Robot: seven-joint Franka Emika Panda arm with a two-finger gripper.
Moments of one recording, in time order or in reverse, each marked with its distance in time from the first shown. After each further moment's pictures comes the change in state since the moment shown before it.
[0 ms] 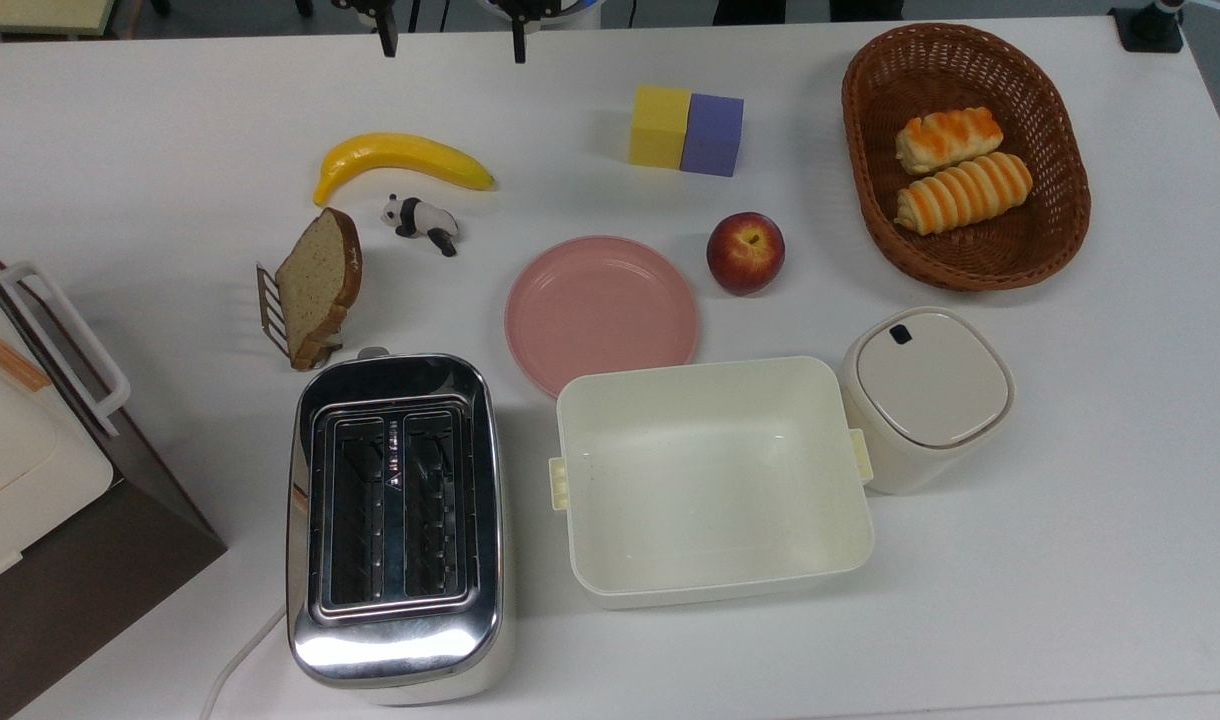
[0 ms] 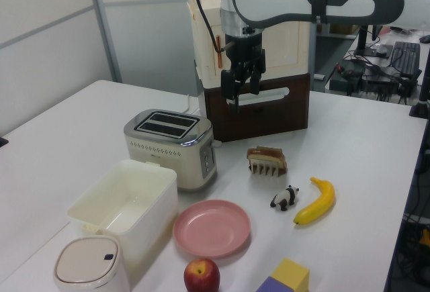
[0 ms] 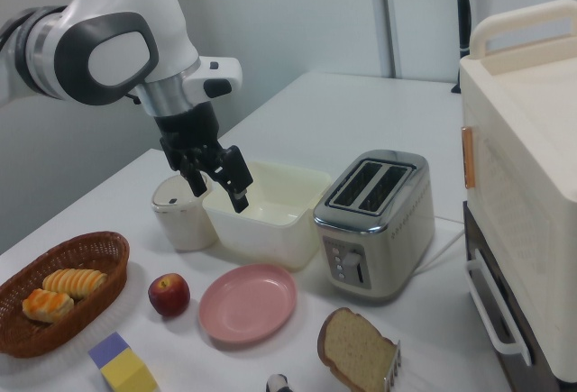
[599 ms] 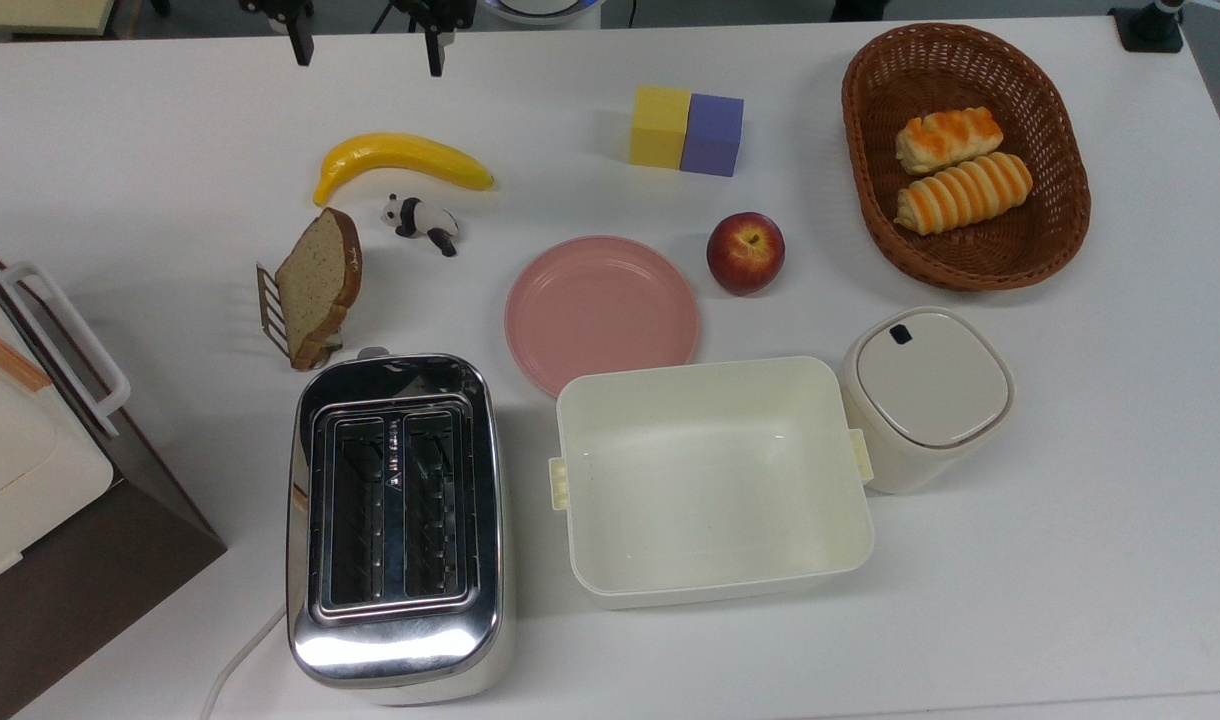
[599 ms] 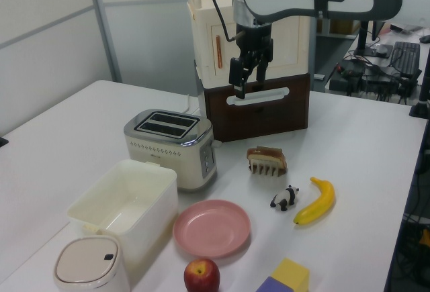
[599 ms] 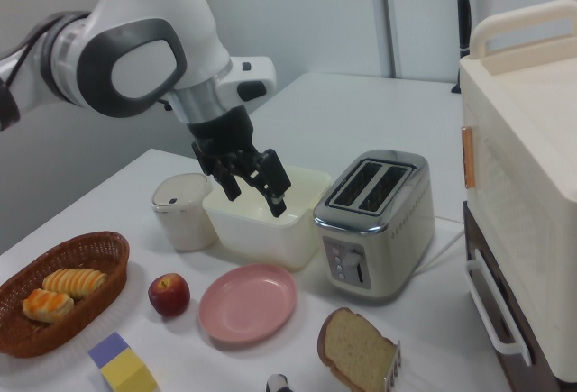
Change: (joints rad) arm -0.024 0.010 -0.072 -0.004 -0.004 0.076 -0.086
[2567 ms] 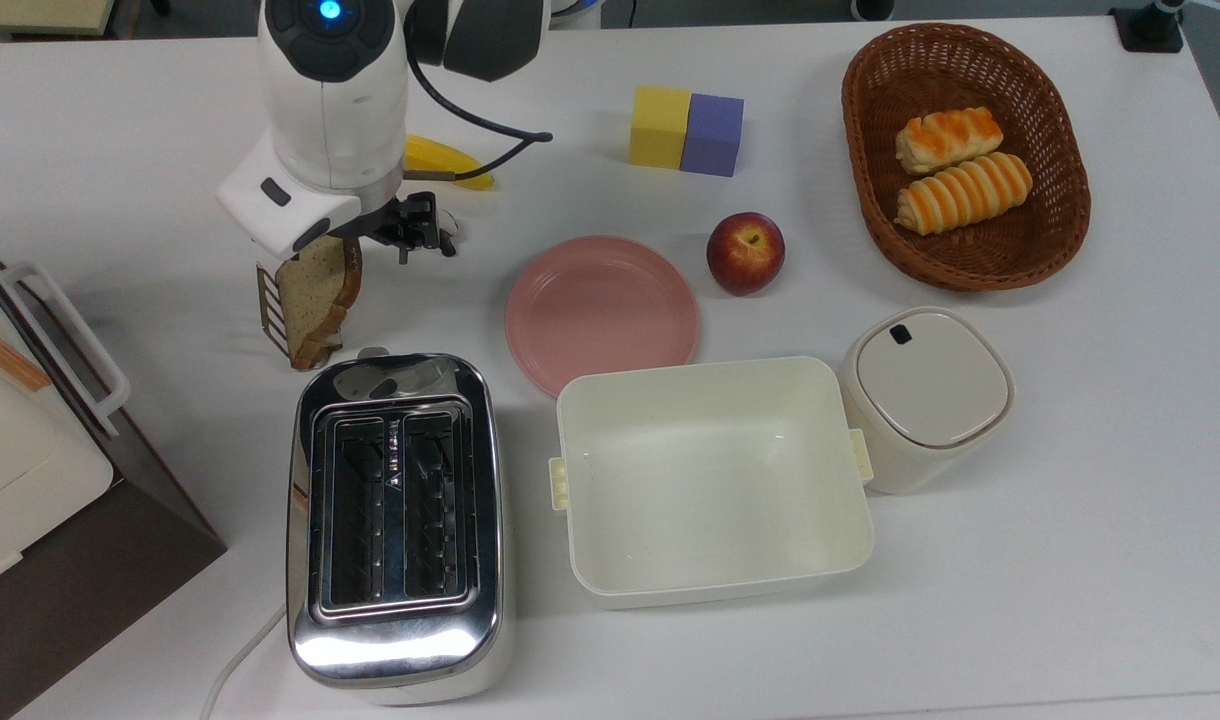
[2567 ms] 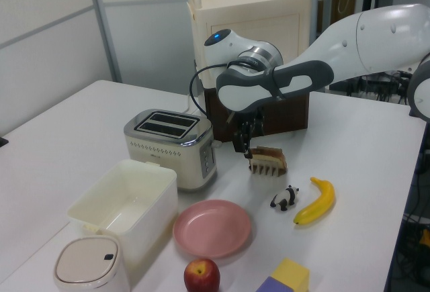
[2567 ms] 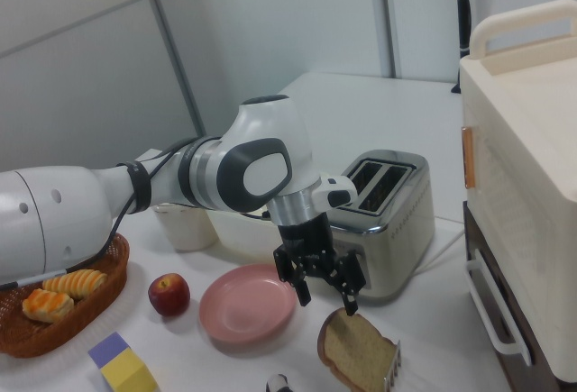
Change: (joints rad) arm -0.059 0.309 0.056 -0.066 -0.240 0.144 -0.039
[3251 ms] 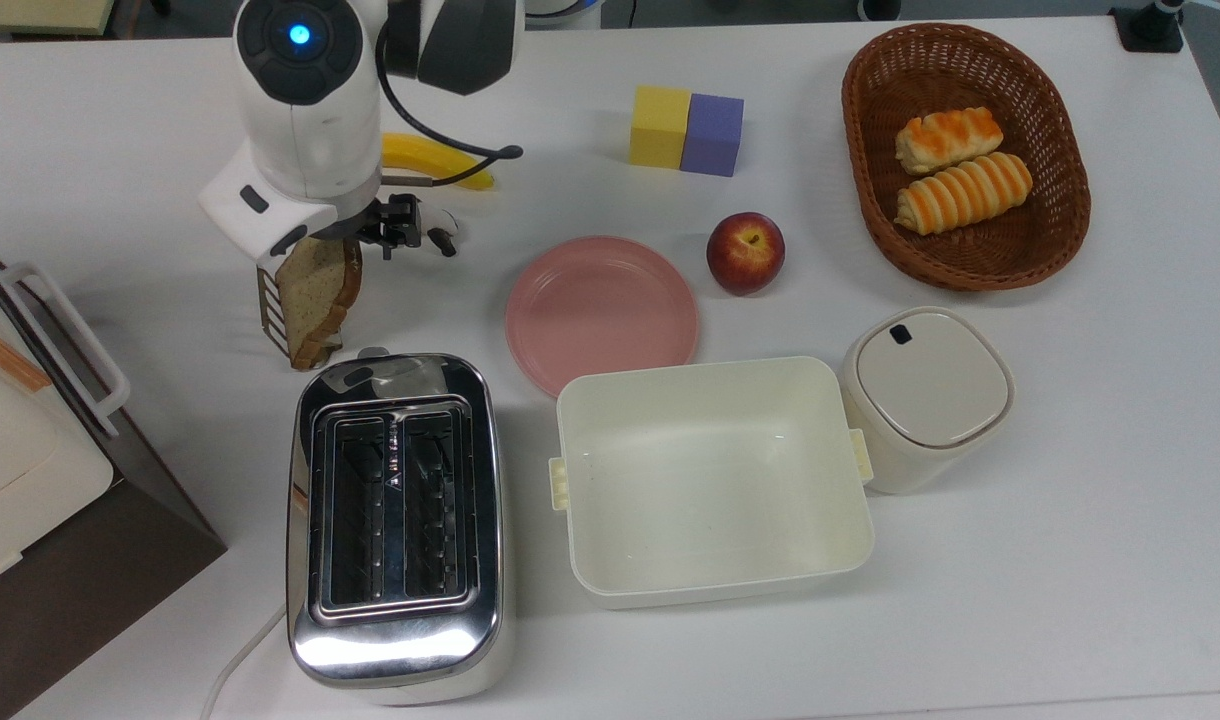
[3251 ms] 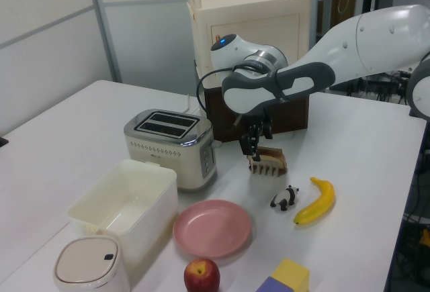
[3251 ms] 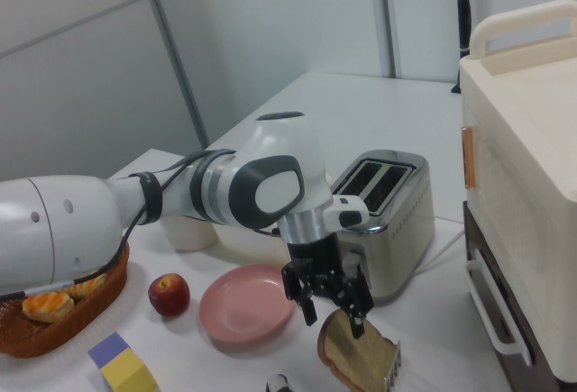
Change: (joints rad) arm -0.031 0.008 -0.004 -0.033 0.000 0.000 0.000
